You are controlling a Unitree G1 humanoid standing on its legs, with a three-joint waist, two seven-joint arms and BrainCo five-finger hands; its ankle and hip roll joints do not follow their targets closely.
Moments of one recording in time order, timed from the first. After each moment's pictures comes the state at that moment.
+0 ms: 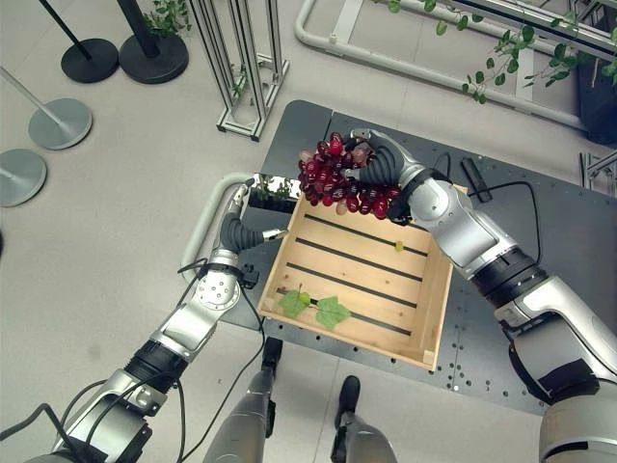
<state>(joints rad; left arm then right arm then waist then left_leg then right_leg) -0.62 0.36 -0.44 0.28 0.05 0.04 0.45 -1.07 -0.80 0.65 0.30 0.18 0.14 0.00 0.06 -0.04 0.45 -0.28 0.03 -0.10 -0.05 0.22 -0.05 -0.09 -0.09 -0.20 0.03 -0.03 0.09</state>
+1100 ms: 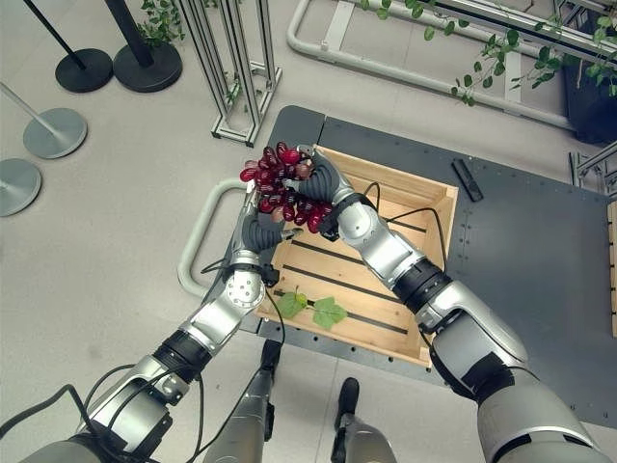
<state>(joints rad) -0.71 0.27 -0.53 0.42 0.05 0.08 0.63 -1.09 -0.42 0.68 0.47 0.19 0.14 -0.21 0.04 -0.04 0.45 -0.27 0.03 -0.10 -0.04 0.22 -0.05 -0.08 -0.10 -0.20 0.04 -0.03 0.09</state>
